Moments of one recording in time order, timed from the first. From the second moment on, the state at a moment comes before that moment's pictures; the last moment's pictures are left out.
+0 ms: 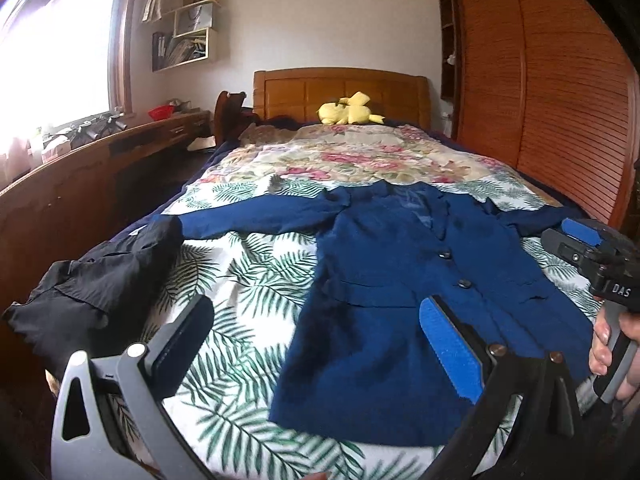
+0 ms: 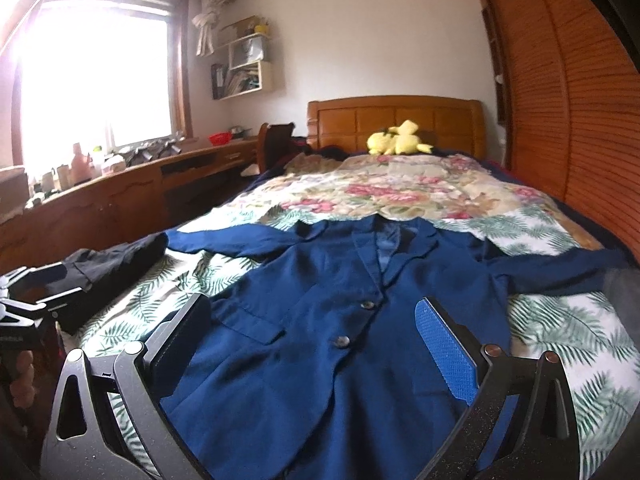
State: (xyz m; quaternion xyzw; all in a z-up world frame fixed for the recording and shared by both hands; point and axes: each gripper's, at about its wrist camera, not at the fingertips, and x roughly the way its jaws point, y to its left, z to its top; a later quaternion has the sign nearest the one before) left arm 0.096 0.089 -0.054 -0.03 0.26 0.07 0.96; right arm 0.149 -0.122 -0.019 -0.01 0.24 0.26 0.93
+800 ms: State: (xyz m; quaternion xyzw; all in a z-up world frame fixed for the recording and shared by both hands) left arm 0.260 0.181 -0.104 -0.03 0.32 0.11 0.94; right arm 0.257 -0.051 -0.132 -0.05 0.33 0.34 0.88
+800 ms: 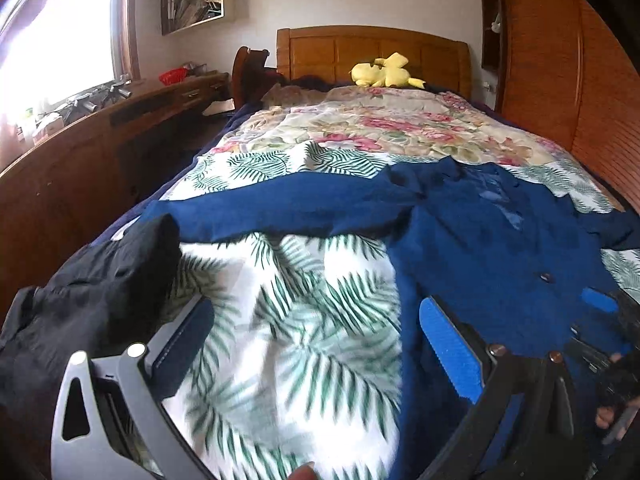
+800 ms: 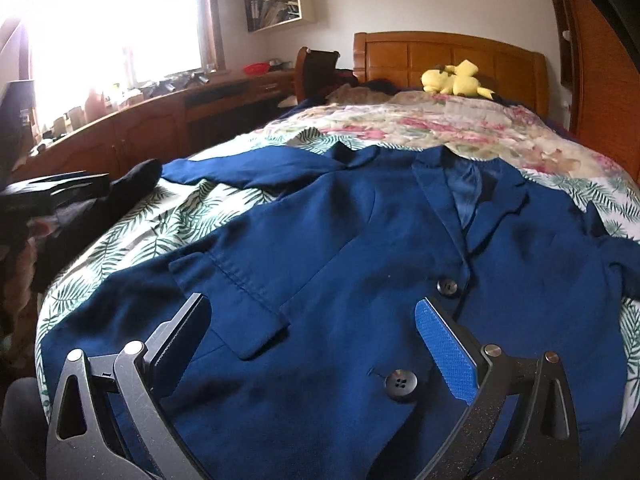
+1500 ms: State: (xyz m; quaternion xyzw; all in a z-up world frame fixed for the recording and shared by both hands) left arm 0.419 0.298 -0.179 -0.17 0.40 0.13 0.89; right arm 0.266 -0.053 -0.138 -0.04 0.35 0.33 0.88
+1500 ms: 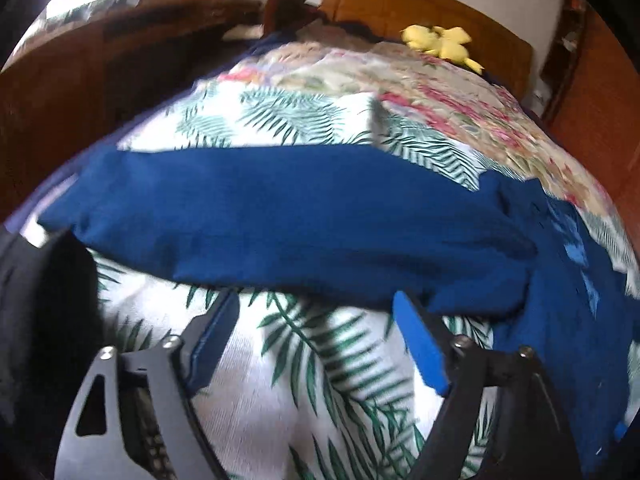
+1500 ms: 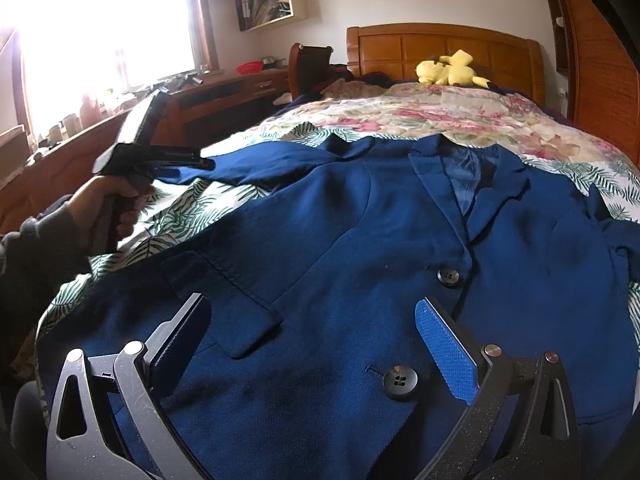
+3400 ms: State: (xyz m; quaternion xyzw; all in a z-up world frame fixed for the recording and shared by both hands) left arm 0.322 0.126 -0.069 0.03 0.35 0.03 0.94; right arm 0.241 -0.103 -0.124 -0.08 0.32 0.29 0.90
